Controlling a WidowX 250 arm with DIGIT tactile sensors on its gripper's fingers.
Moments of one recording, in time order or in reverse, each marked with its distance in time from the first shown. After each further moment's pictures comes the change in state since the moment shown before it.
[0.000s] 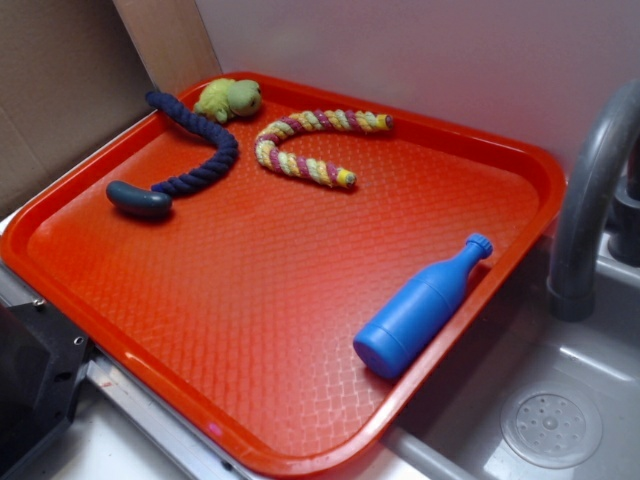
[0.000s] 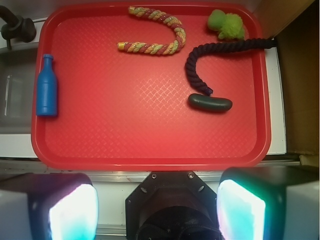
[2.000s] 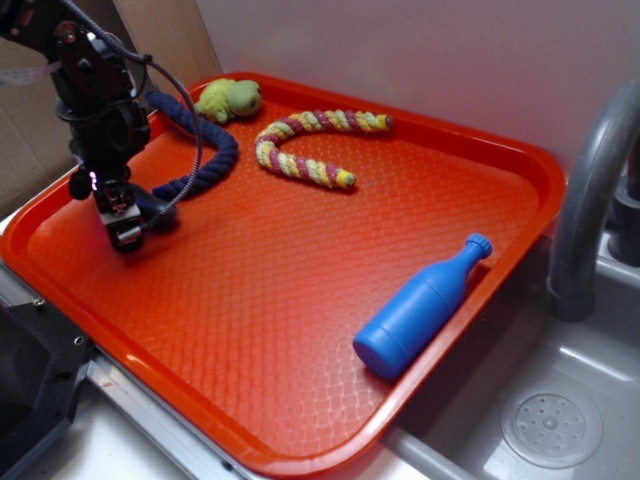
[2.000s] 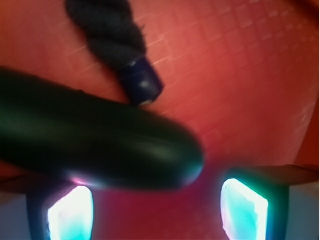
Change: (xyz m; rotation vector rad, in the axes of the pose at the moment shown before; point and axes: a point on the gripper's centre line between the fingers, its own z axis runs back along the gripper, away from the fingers) arm 0.046 0.119 -0.223 0.295 0.213 -0.333
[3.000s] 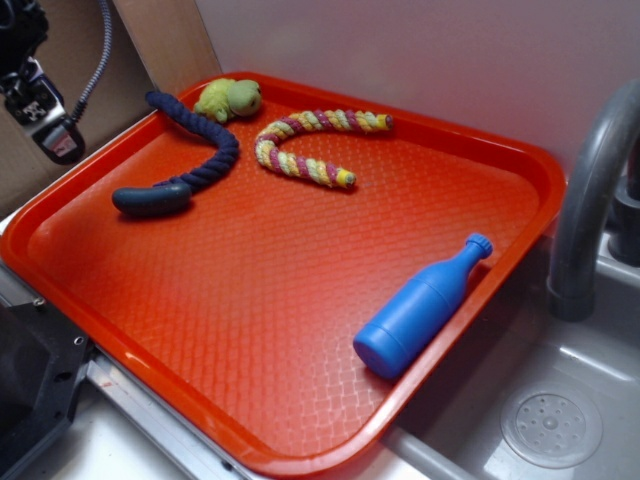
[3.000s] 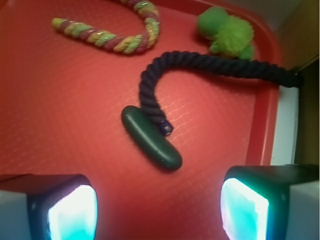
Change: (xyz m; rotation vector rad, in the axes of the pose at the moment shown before) arm -0.025 0.001 0.106 -0.221 -0.346 0.055
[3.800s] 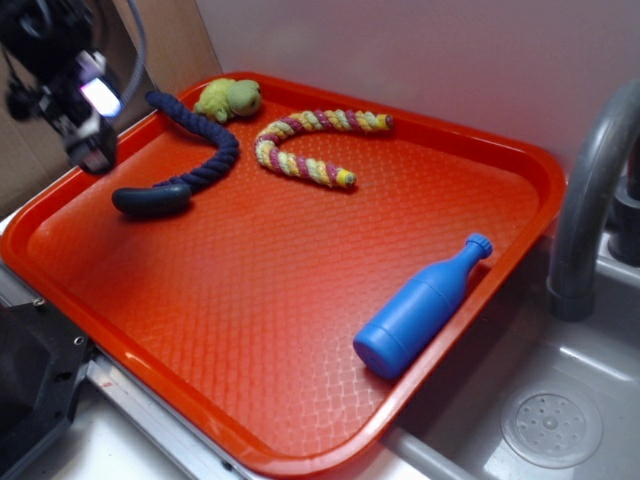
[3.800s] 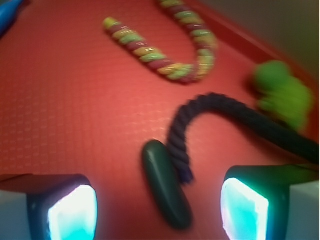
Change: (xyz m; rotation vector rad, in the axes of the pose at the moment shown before) arm 0.027 -0.012 -0.039 -0.063 -0.082 -0.373
